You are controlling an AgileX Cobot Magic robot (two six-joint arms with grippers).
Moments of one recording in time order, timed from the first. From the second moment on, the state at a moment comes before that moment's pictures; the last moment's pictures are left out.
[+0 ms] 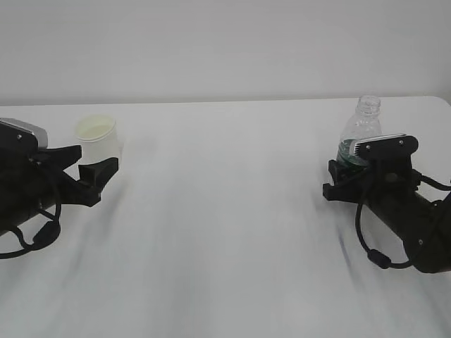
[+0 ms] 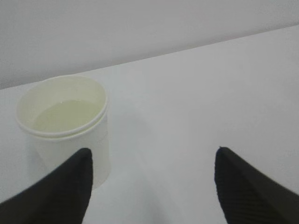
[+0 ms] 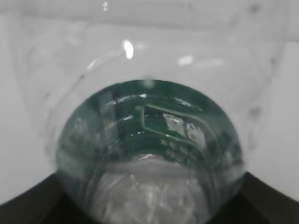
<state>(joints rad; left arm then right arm) -0.14 1.98 -0.56 0.33 -1.14 -0.11 0.18 2.20 -0.72 0.05 -1.07 -0.12</state>
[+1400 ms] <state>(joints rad) -0.14 1.90 -0.52 0.28 -1.14 -0.11 0.18 1.99 -0.54 0.09 -1.02 -0.05</state>
